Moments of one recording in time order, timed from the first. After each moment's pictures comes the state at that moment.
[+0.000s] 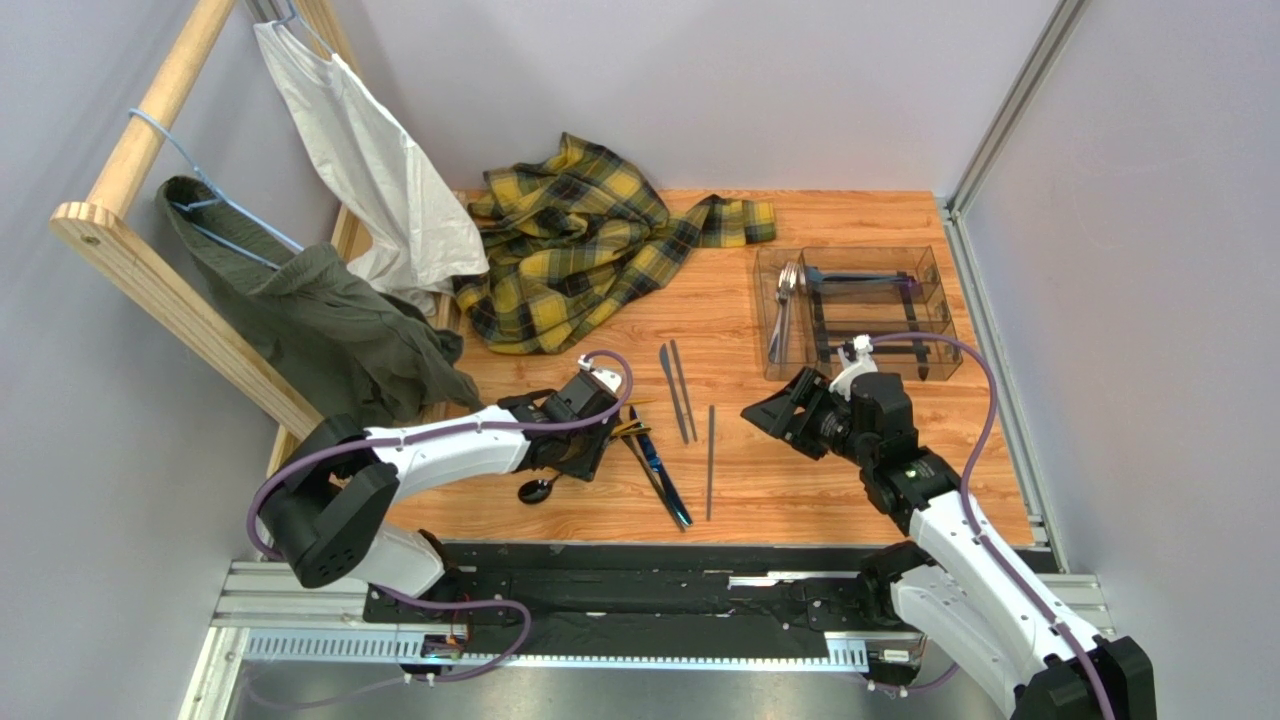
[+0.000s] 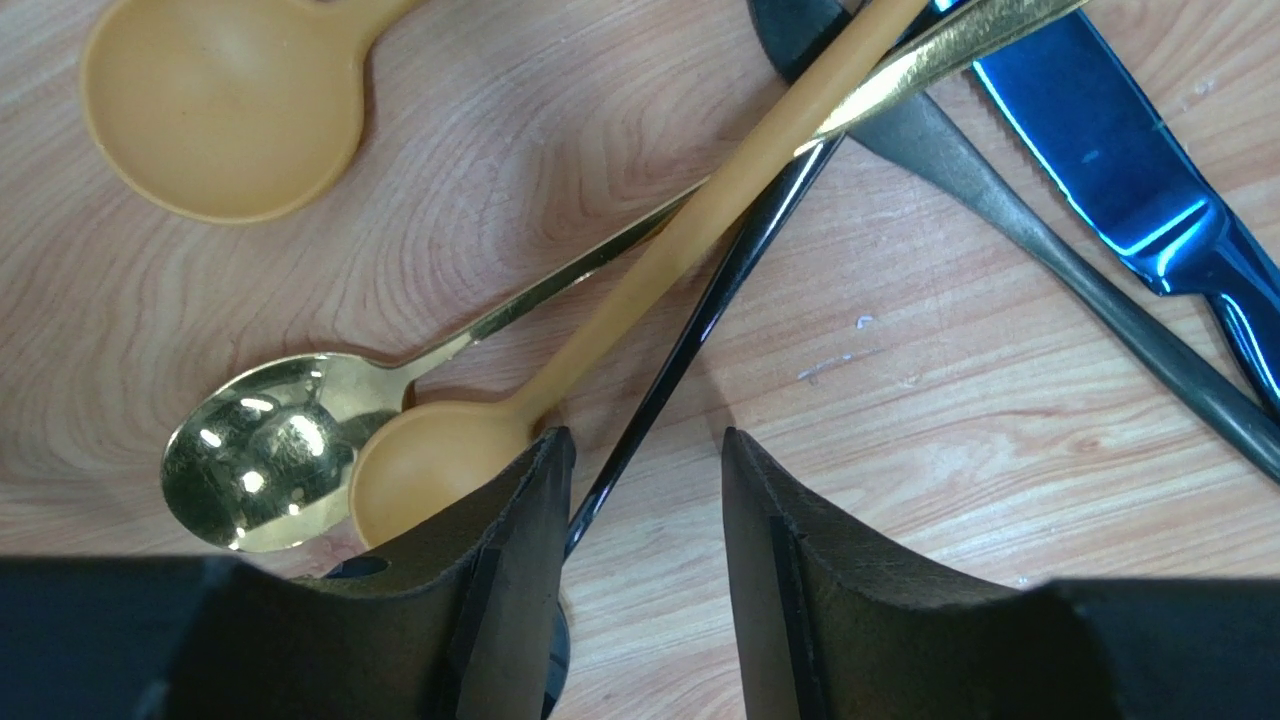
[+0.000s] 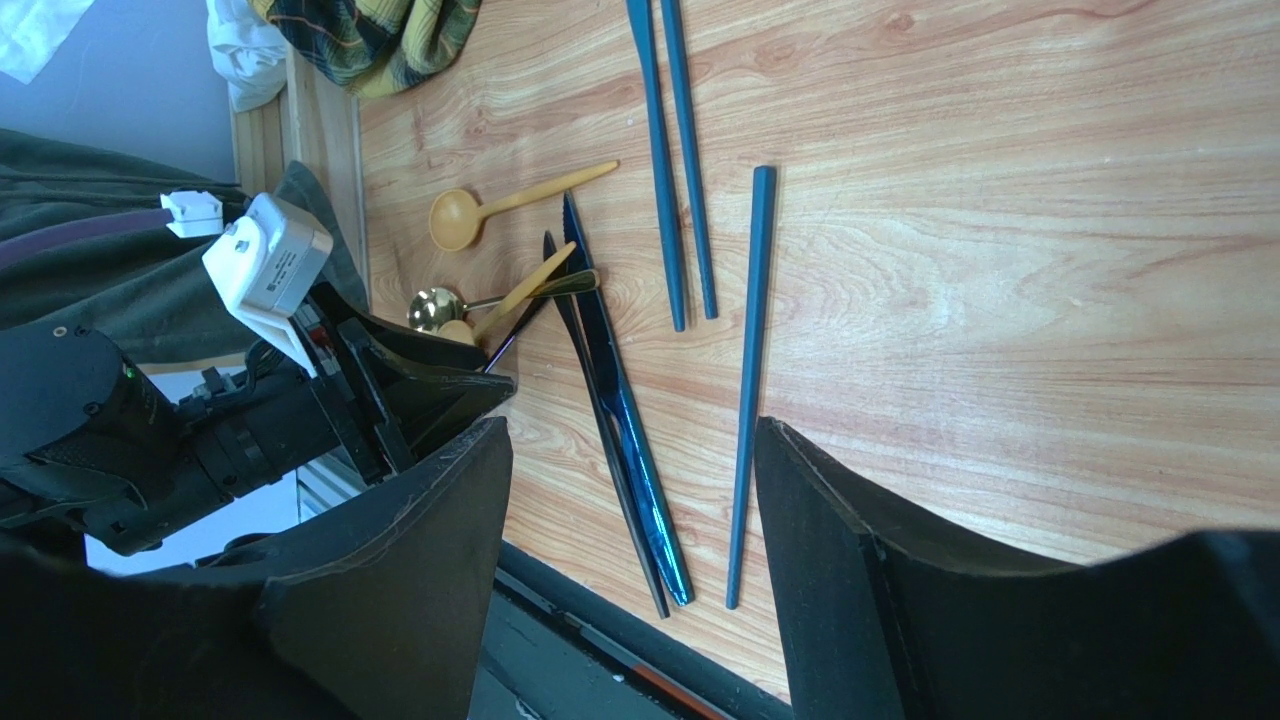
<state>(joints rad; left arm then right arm) -0.82 1.43 0.71 -0.39 -0.19 -0.37 0.35 0.76 0.41 -0.17 -0.29 0.85</state>
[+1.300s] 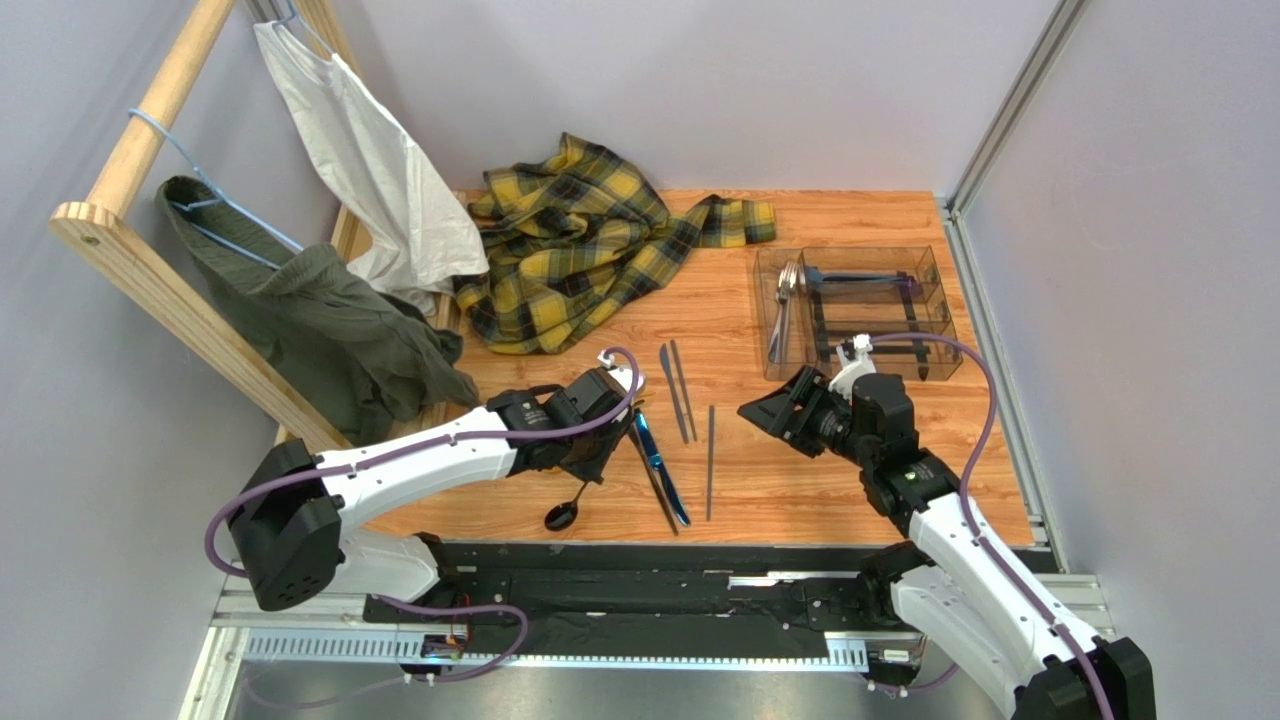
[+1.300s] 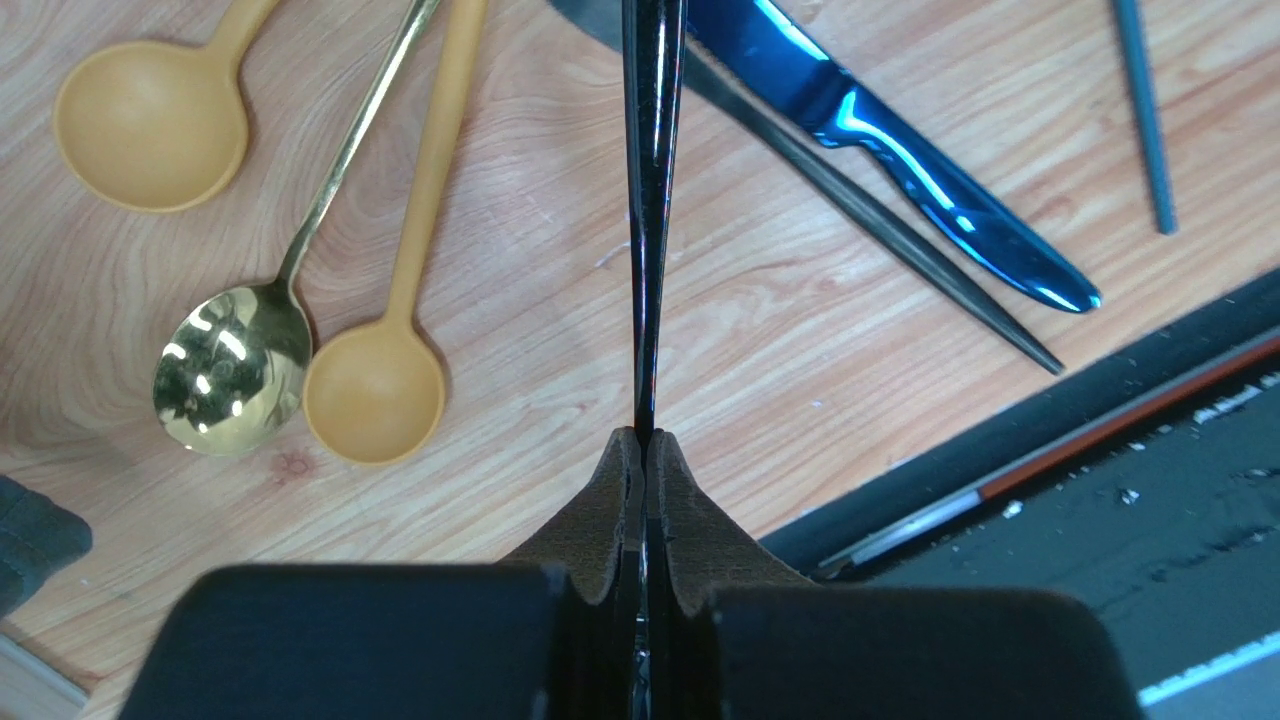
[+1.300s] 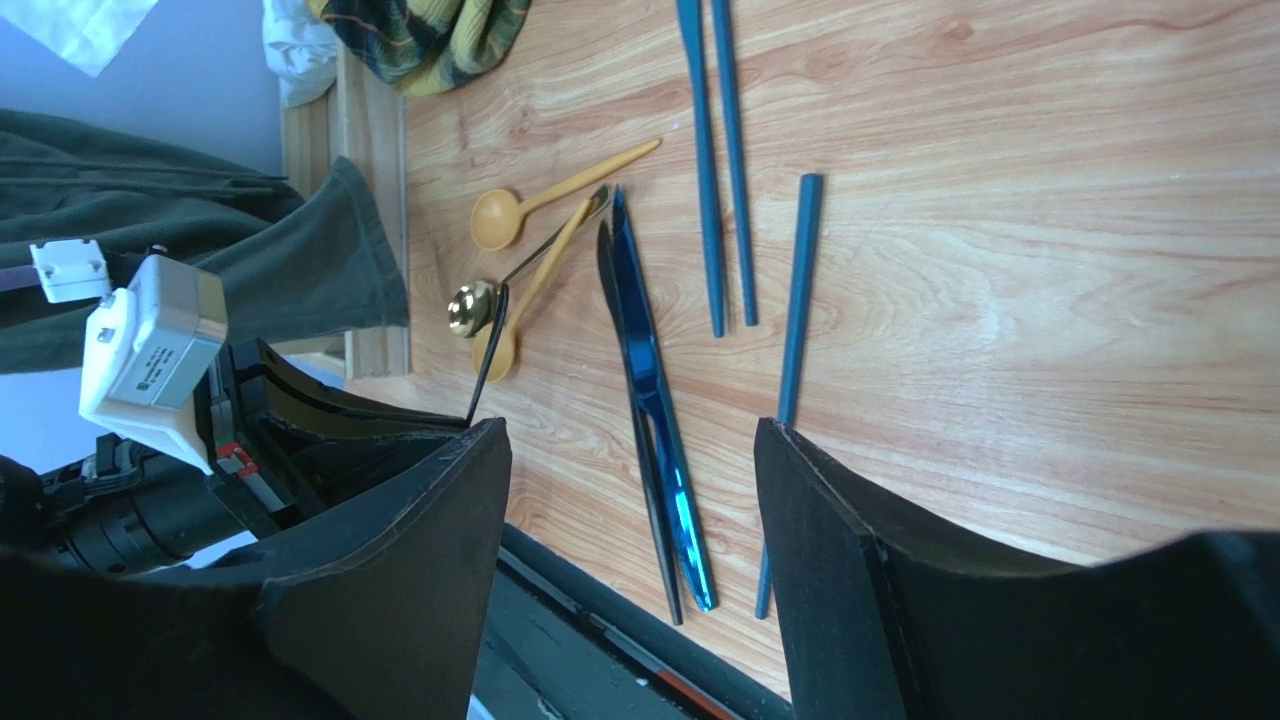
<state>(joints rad) -0.94 1.32 0.85 -0.61 -0.14 -0.37 0.35 0.75 0.40 -0.12 -0.32 0.87</state>
